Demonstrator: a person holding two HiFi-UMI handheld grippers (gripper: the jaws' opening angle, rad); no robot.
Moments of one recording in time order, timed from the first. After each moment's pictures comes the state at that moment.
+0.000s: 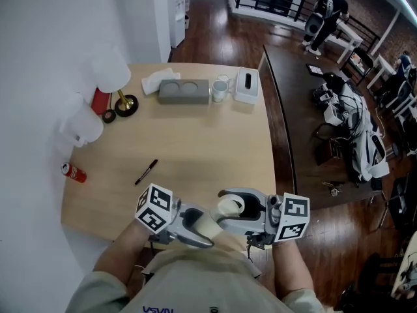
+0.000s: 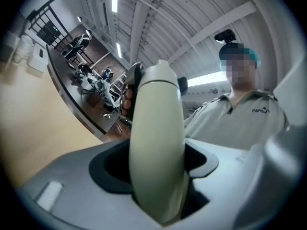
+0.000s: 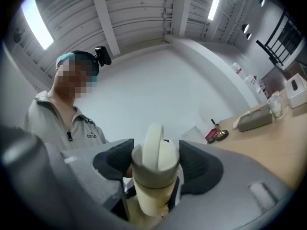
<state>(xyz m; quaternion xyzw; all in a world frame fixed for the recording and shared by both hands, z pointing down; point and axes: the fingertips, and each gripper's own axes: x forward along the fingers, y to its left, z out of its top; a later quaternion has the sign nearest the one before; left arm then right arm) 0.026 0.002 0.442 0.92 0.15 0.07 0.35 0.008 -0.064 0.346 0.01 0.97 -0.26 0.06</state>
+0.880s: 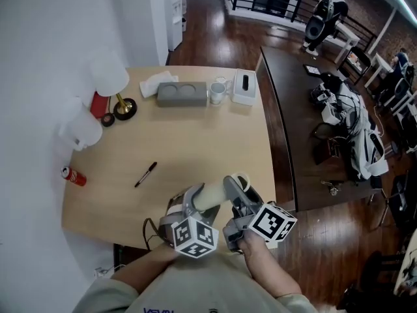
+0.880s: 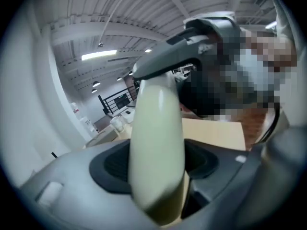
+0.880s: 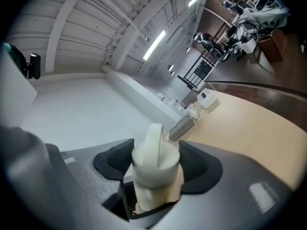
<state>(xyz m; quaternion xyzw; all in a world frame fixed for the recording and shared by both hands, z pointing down) 0.008 -0.112 0.510 0.84 -0.41 0.36 -0.03 0.053 -0.154 0.420 -0.41 0.80 -0.42 0.12</state>
